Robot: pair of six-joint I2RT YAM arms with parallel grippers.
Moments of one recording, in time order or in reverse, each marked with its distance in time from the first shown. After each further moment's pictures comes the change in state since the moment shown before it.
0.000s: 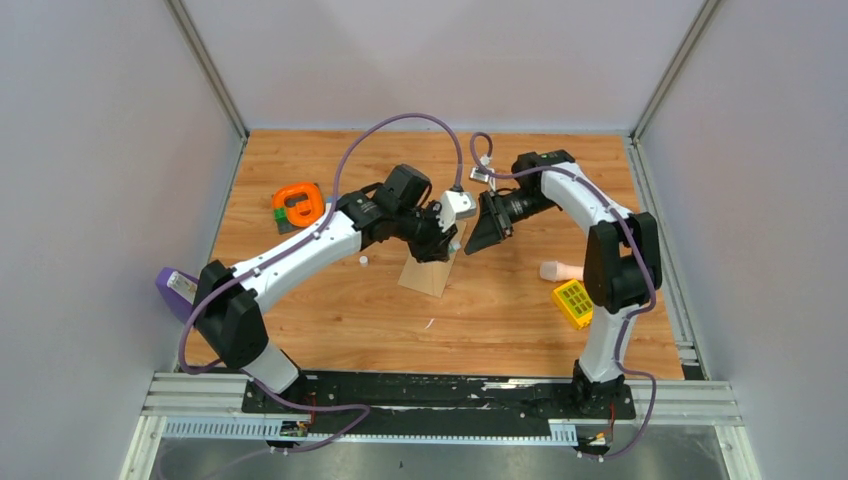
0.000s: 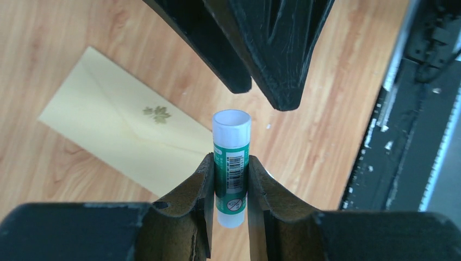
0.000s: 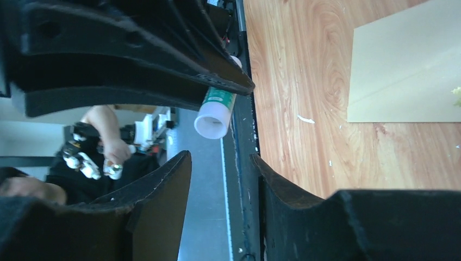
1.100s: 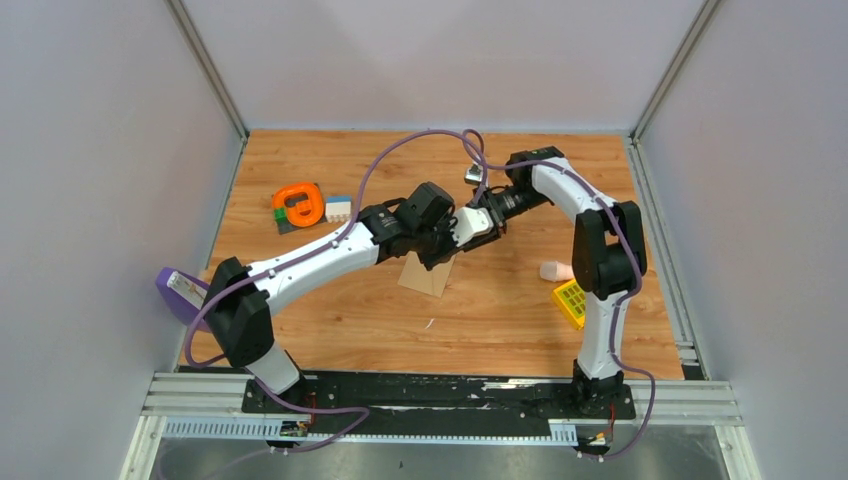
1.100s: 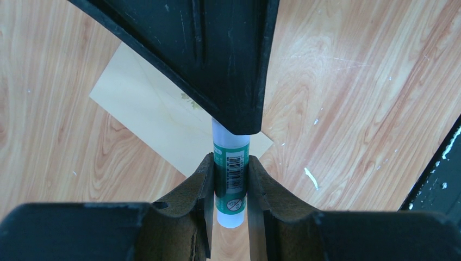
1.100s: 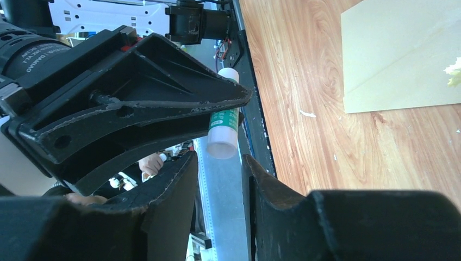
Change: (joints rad) left arm -0.125 0.039 -0.009 0.032 -0.361 0.035; right arm 0.002 0.161 0.112 -0.034 0.016 0.162
